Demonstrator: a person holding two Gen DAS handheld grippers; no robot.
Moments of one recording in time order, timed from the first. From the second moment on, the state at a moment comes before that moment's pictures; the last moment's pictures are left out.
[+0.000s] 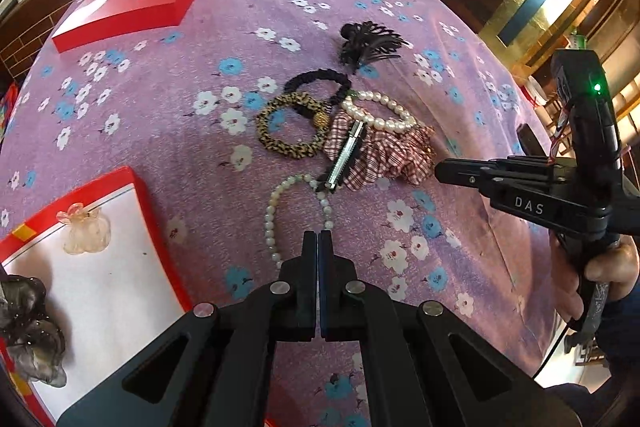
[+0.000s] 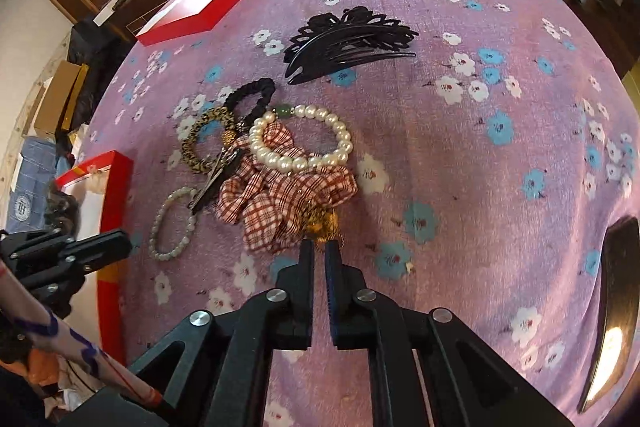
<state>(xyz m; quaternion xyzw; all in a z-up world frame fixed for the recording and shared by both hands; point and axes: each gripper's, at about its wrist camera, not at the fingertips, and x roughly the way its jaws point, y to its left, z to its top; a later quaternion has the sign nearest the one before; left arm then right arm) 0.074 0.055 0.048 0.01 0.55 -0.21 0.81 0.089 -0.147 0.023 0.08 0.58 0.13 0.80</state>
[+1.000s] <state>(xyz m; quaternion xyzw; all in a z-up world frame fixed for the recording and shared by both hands) 0.133 -0.011 0.010 0.11 0.54 -0.22 0.81 0.048 -0.171 0.042 0.12 0.56 0.08 0.81</state>
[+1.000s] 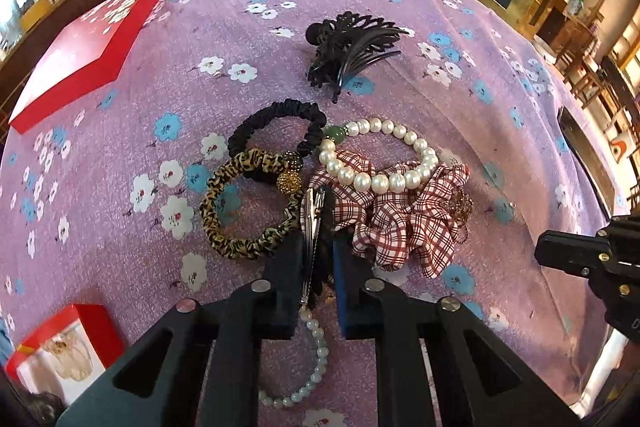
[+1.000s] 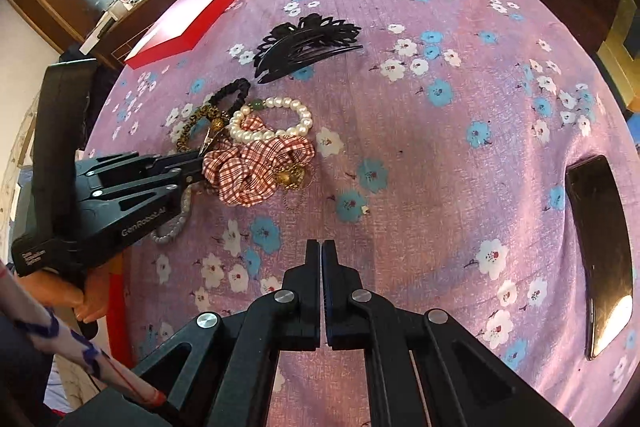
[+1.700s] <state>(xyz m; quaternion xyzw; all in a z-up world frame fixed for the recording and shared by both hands) 0.070 0.027 0.041 0.04 0.54 -0.22 0.81 0.095 -0.128 0.020 0.03 0.57 0.13 0.81</state>
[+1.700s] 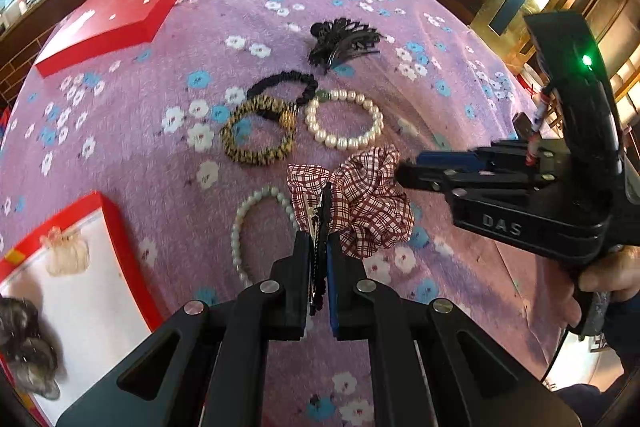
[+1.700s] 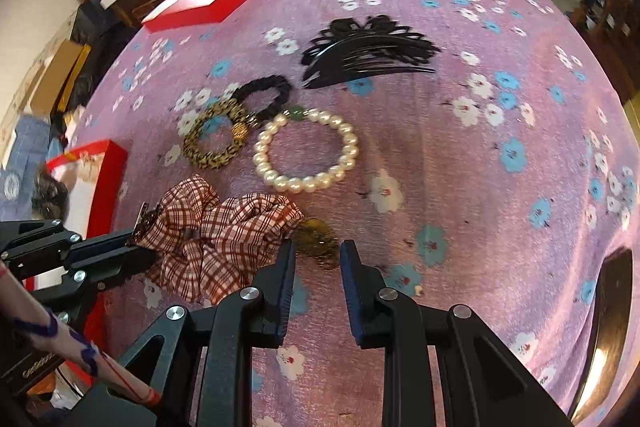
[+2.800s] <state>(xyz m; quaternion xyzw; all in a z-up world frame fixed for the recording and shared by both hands) 0.032 0.068 0.038 -0.01 0.56 -0.23 0.80 0.008 -0.144 0.080 0.11 0.52 0.12 0.84</state>
